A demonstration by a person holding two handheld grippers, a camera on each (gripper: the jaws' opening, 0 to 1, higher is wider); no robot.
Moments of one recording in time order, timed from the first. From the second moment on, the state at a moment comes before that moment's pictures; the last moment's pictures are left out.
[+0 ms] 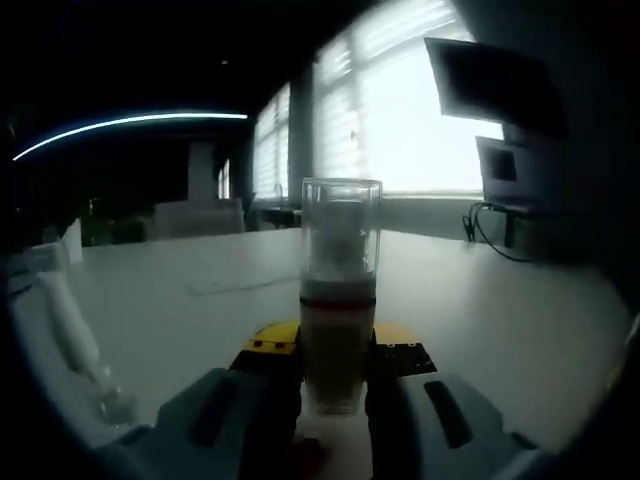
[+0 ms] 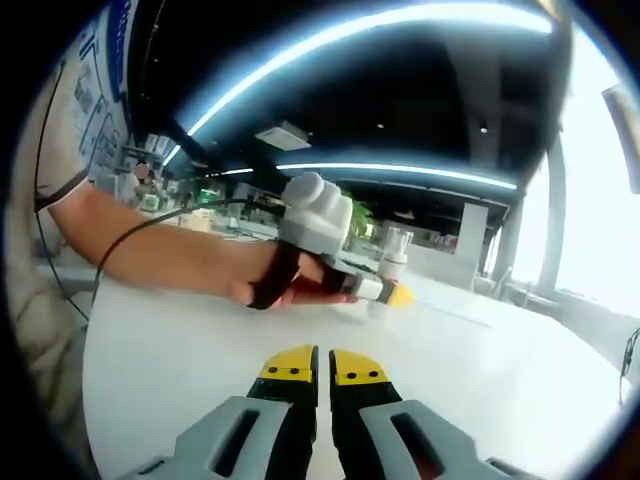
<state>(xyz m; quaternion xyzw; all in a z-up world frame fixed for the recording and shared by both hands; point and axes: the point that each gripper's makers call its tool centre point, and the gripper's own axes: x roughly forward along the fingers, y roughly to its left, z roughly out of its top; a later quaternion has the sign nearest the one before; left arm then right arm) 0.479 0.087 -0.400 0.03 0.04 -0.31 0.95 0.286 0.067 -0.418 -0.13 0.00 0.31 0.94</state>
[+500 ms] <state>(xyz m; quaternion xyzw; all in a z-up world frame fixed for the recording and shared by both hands) 0.446 0.105 -0.376 0.03 0.03 -0.33 0.94 0.287 0.067 -0.419 -0.13 0.00 0.31 0.94</state>
